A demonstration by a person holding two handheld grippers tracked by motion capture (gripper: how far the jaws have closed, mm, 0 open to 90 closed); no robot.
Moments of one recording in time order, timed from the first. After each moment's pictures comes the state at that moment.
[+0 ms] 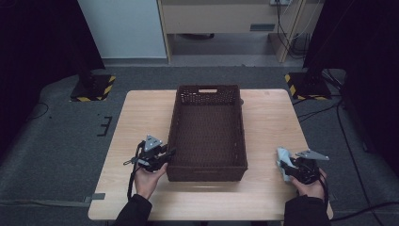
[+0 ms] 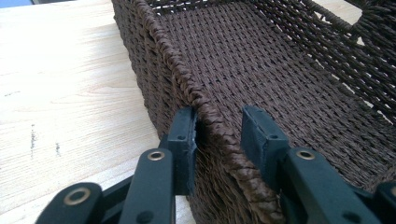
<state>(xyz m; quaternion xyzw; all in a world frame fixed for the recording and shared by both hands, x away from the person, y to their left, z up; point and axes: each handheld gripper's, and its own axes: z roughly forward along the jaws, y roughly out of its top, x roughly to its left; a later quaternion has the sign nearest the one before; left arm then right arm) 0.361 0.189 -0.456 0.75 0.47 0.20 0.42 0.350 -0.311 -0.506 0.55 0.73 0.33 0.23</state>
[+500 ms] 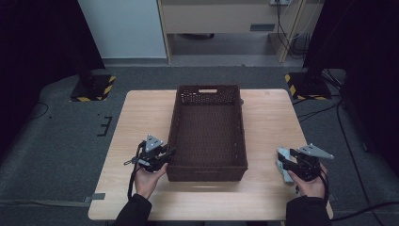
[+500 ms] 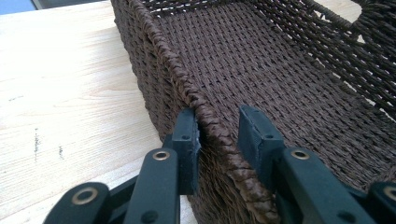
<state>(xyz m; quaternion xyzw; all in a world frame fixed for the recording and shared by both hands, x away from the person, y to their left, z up) 0.360 0.187 -0.454 0.75 0.47 0.21 0.42 0.349 -0.298 -0.474 0.52 0.72 0.39 0.26</state>
